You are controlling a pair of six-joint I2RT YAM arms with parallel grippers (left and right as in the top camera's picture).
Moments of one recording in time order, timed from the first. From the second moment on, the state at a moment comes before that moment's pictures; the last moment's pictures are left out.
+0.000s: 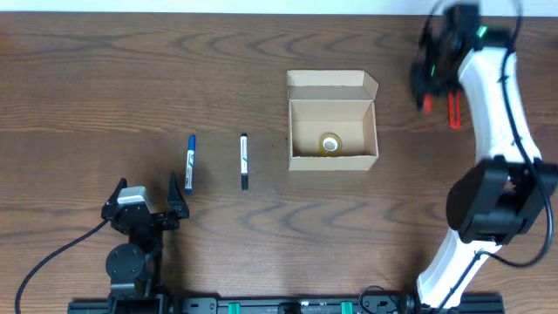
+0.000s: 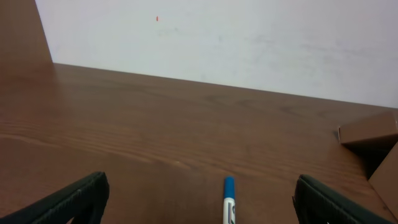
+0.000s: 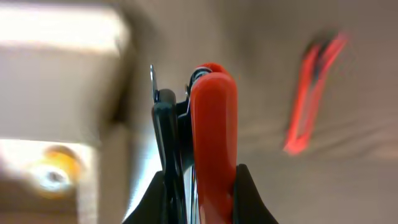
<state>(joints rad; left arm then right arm) 0.00 0.01 0.02 -0.11 -0.07 -0.10 -0.05 2.03 2.07 -1.24 0.00 -0.10</state>
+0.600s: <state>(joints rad) 0.00 0.01 0.02 -0.11 -0.07 -0.10 0.28 1.99 2.40 -1.56 -0.23 -0.56</state>
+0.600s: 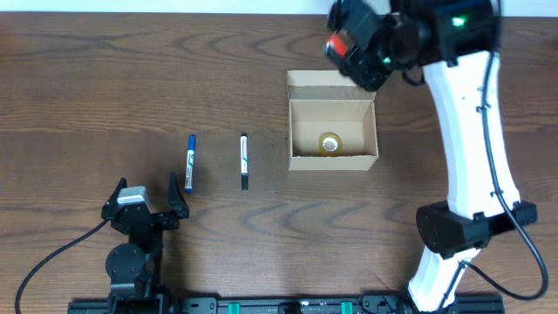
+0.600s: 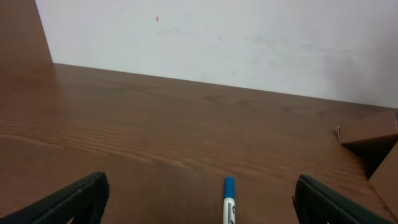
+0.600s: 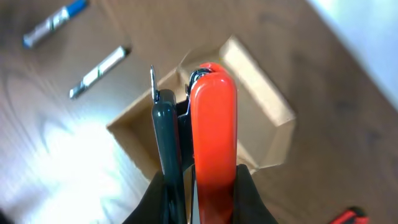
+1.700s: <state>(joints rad) 0.00 0.01 0.02 -0.11 -0.07 -0.10 0.27 2.21 1.82 -1.17 -0.26 -0.61</state>
